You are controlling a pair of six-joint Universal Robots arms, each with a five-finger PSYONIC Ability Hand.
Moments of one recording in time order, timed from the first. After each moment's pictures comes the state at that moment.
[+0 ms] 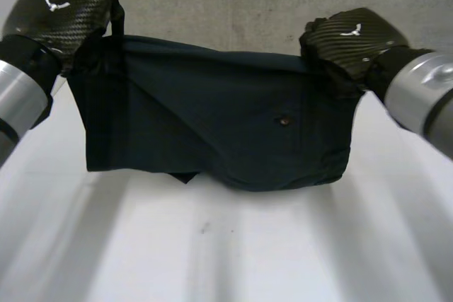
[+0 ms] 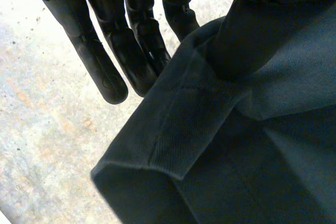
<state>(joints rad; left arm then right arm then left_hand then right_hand) 4.38 -1.45 -1.56 3.19 -1.40 3.45 1.99 -1.46 1.27 0.30 1.33 2.65 1.13 1.20 1.19 1.20 0.97 0.97 0.46 1.18 1.19 0.97</state>
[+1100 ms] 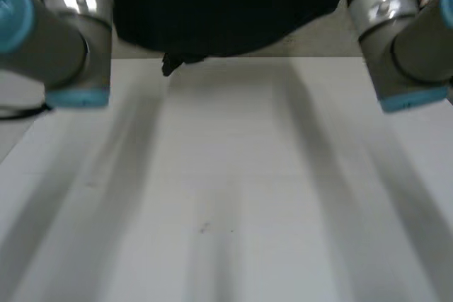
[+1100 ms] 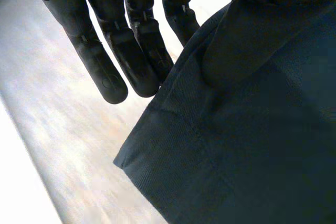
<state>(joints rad) 4.28 -2.04 -1.05 3.74 -1.64 3.63 1.98 -1.04 0.96 -0.46 1.39 2.67 1.13 1.20 1.19 1.20 0.99 0.98 0.46 1.18 1.19 0.97</state>
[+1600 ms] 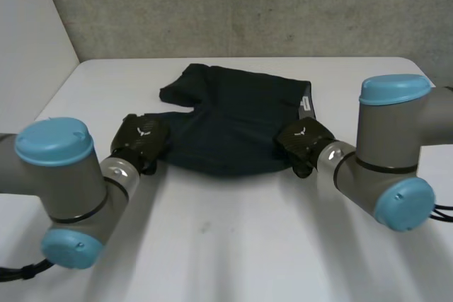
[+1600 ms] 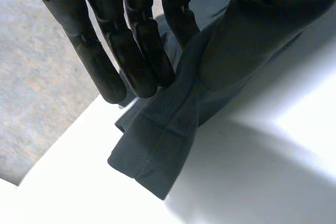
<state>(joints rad) 4.27 -2.02 -1.66 3.45 -1.60 3.64 2.03 -0.95 1.28 0.15 1.39 2.57 1.12 1.17 1.17 1.17 0.97 0.98 0.46 1.20 1.19 0.98</state>
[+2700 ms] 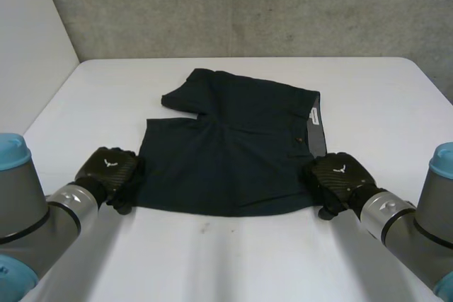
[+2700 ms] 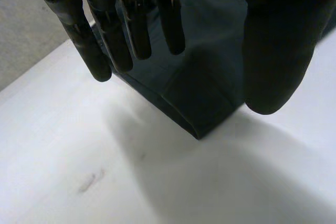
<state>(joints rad) 4.49 -1.87 -1.91 3.34 -1.38 3.62 1.82 -1.17 1.89 -0.27 1.21 2.71 0.52 0.52 0.53 0.51 0.34 0.55 0.64 0.64 0.64 0.44</state>
